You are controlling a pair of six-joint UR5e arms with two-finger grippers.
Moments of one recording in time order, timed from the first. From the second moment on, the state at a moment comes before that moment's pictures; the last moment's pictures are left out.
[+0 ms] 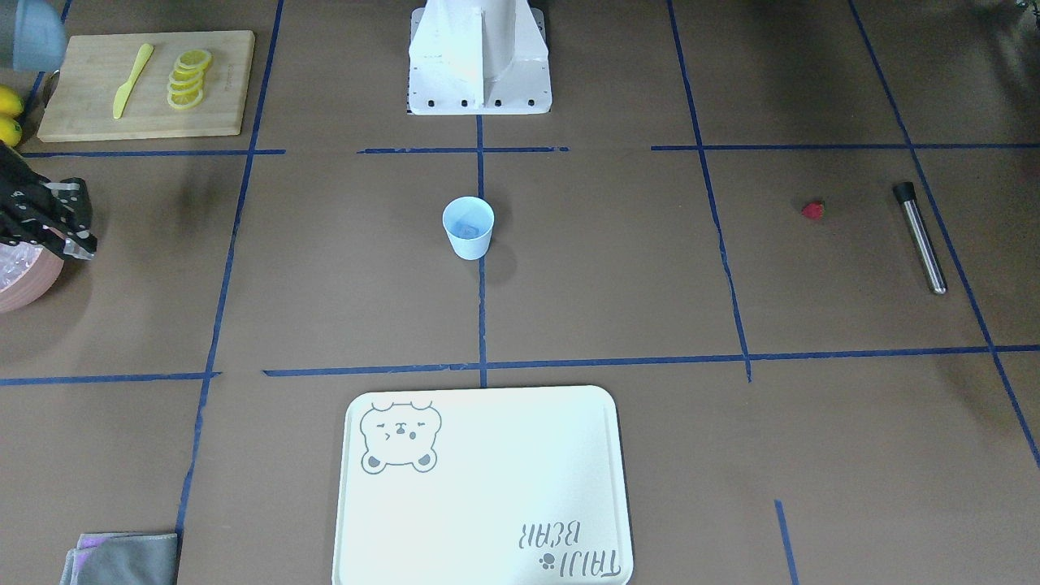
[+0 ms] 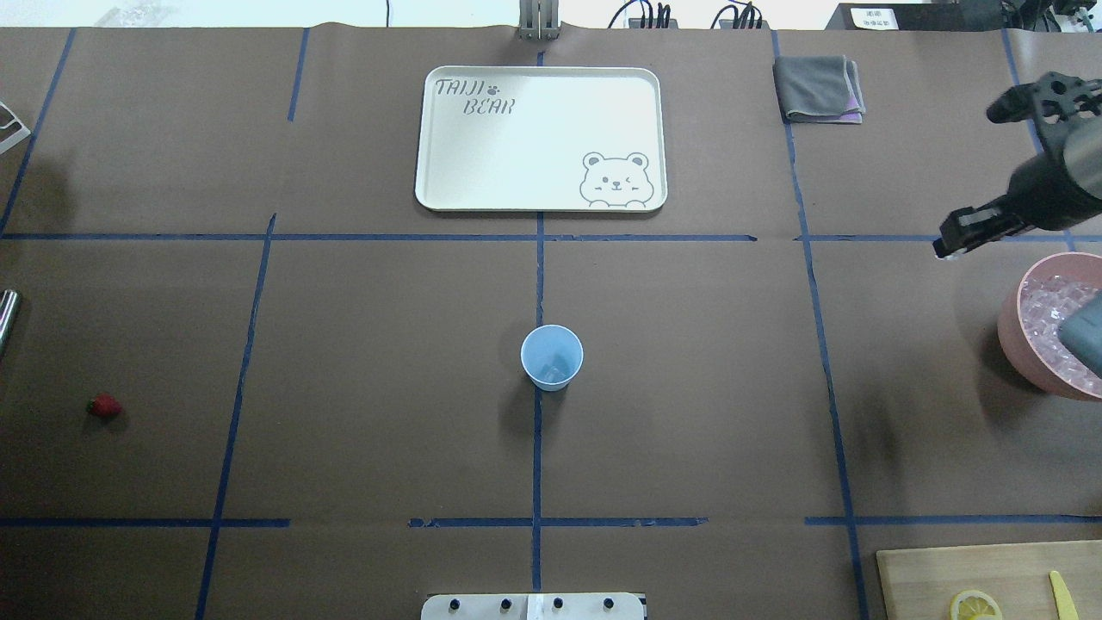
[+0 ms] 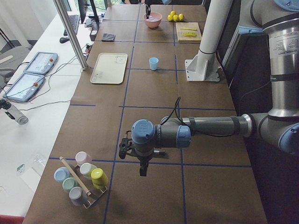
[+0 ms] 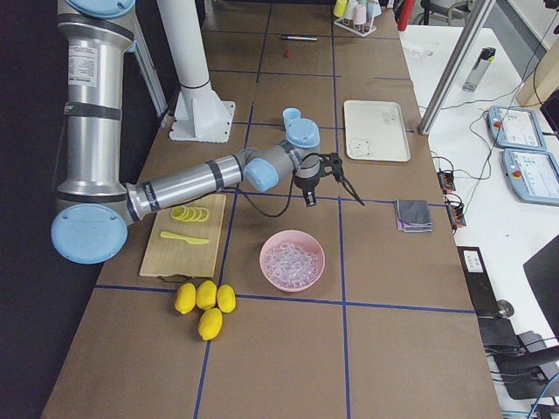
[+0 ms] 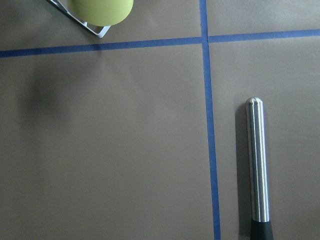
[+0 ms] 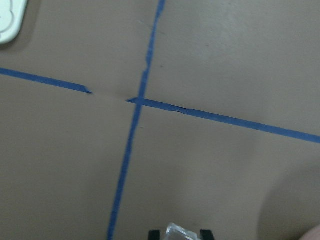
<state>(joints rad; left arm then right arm) -1.61 -1.39 -1.70 -1.61 -2.36 0.10 1.06 -1.43 1.97 -1.56 2.23 0.52</state>
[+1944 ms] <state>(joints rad) -1.60 -1.39 -1.70 -1.60 -2.36 0.10 0.44 -0.76 1.73 -1.77 1.78 1.35</state>
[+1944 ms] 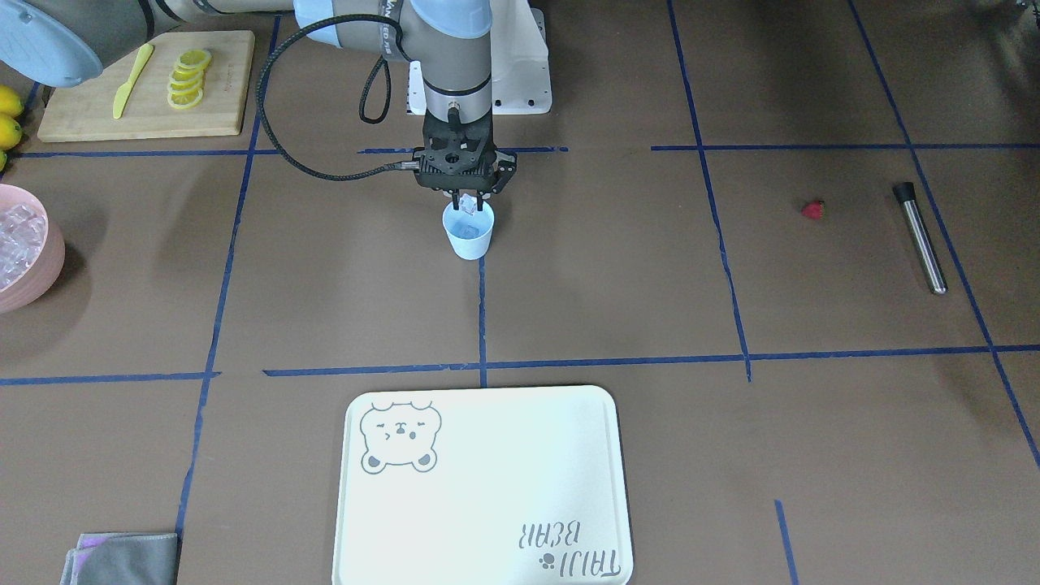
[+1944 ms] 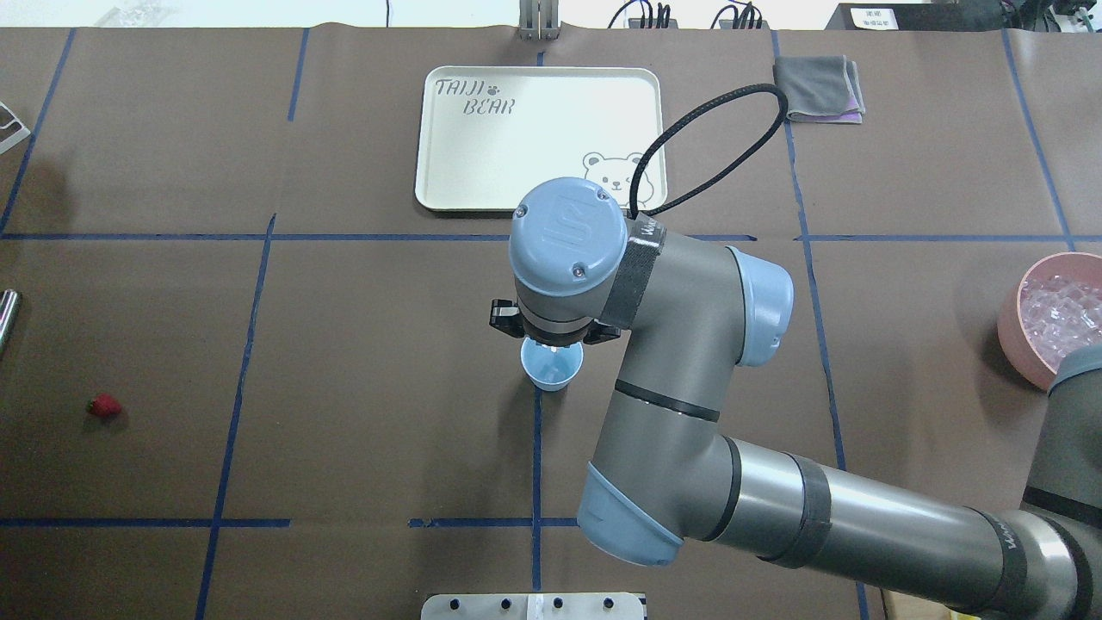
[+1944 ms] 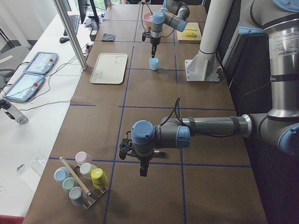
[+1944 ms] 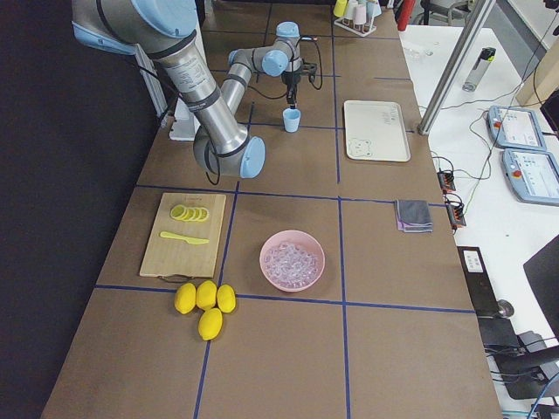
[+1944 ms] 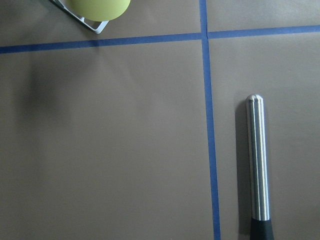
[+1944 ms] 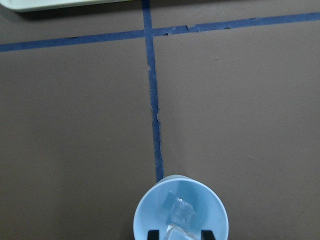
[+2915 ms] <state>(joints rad) -1.60 -1.39 -1.70 -1.61 -2.36 0.10 0.48 -0.77 1.73 -1.77 1.80 1.32</state>
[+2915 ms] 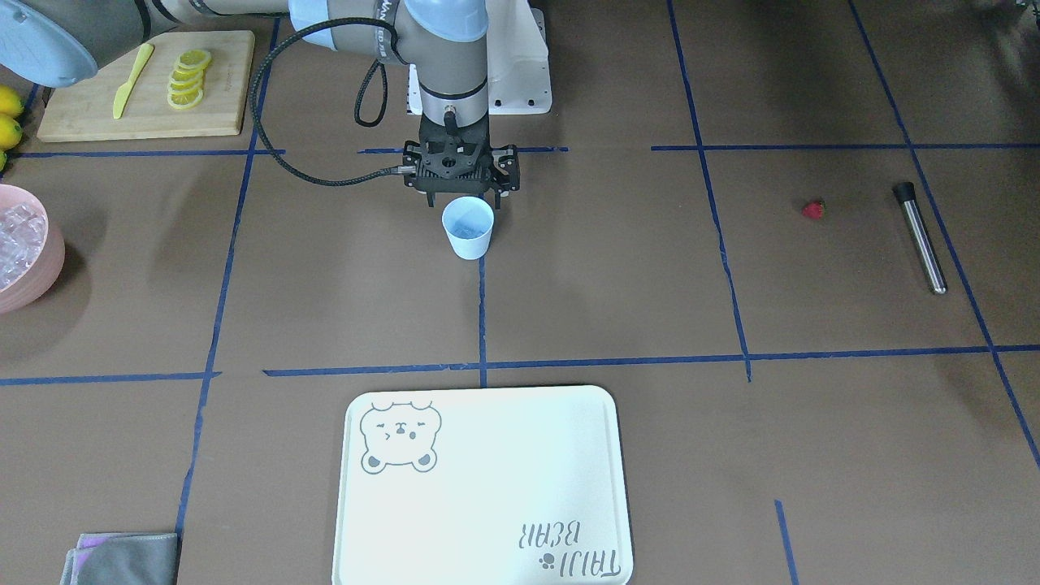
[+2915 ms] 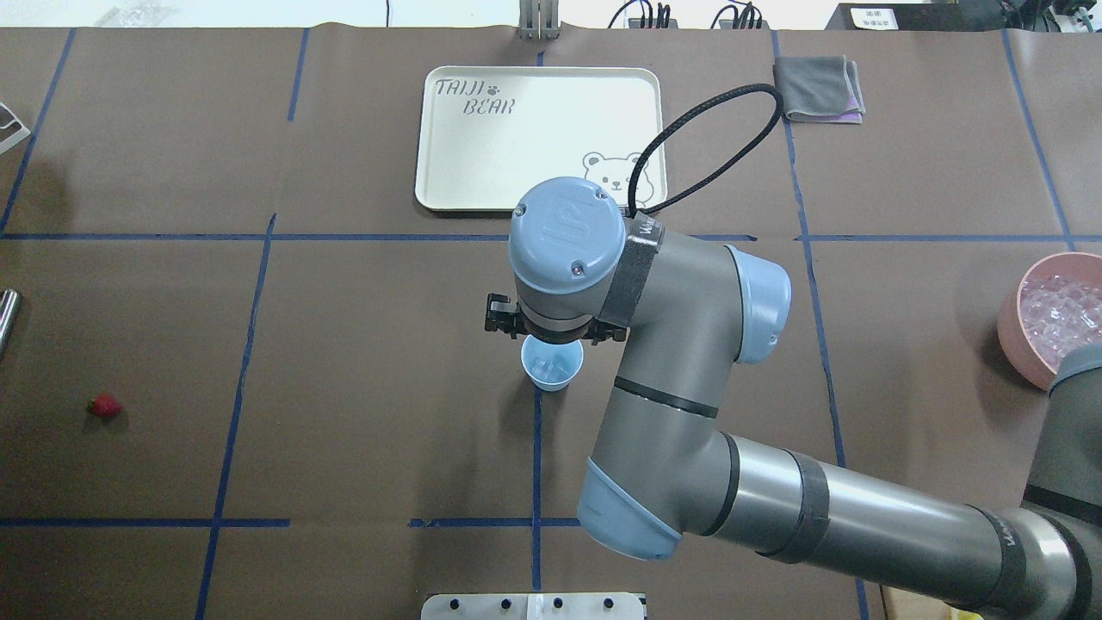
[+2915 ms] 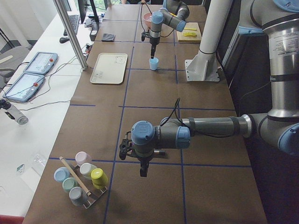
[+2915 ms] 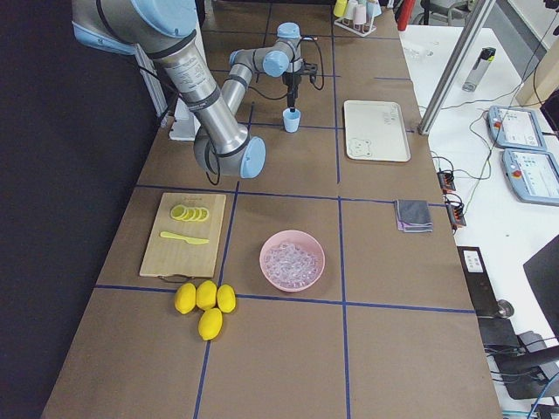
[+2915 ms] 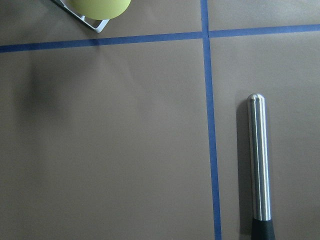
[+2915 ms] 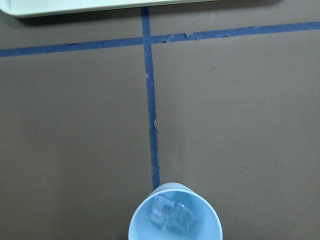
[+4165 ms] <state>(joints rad) -1.60 -1.39 -1.69 -1.61 -2.36 0.11 1.10 -1.48 2.06 -1.76 2.23 0.34</state>
